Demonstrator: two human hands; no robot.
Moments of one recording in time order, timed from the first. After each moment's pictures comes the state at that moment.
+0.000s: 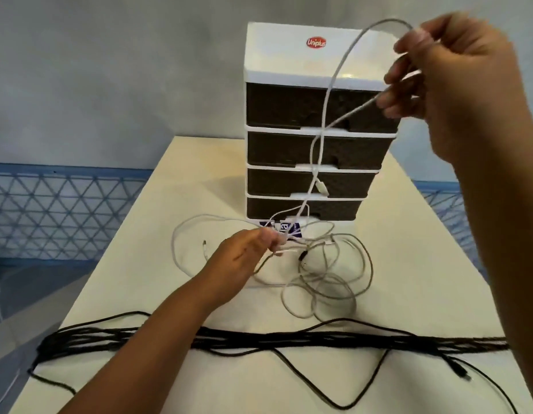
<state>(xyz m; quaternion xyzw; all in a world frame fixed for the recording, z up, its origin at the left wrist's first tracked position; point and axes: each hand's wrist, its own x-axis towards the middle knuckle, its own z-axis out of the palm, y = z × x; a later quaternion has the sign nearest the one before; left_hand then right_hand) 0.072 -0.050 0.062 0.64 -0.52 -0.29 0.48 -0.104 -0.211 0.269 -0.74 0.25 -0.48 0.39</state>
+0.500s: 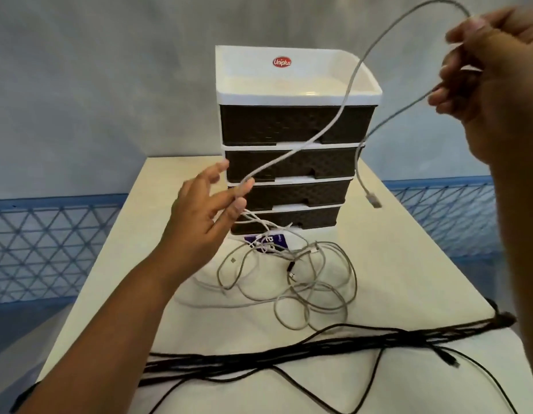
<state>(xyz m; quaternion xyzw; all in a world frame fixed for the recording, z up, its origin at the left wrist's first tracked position) 0.122 -0.076 0.120 0.68 -0.62 0.00 0.40 -0.158 -0.230 0.280 -0.69 0.29 -0.55 0.37</state>
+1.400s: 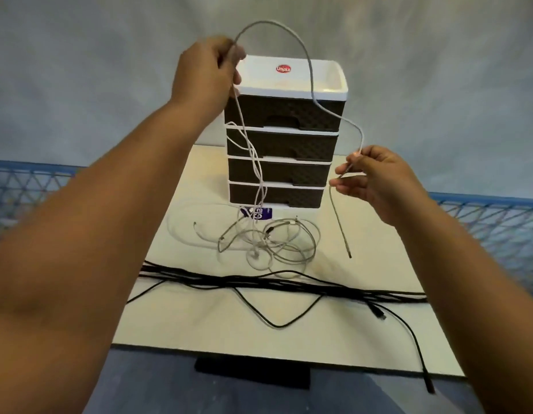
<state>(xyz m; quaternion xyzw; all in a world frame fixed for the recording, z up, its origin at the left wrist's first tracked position) 0.021 -0.078 0.270 0.70 -0.48 0.11 0.52 -0.227 -0.190 0.190 -0.62 0.32 -0.36 0.62</state>
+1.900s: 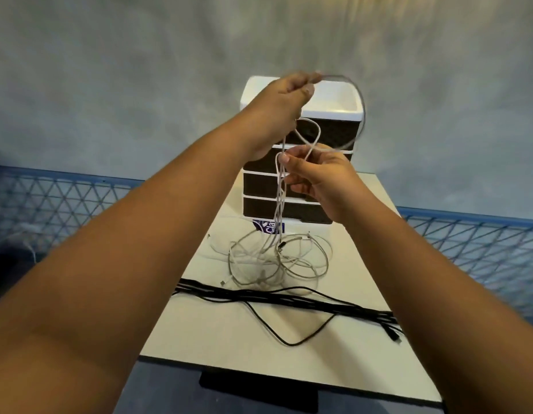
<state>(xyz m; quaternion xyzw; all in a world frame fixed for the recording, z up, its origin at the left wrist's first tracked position) -0.037 -0.083 0.280 0.59 -0.53 -0.17 0.58 -0.147 -0.142 0.207 -0.69 0.19 -0.32 0.62</state>
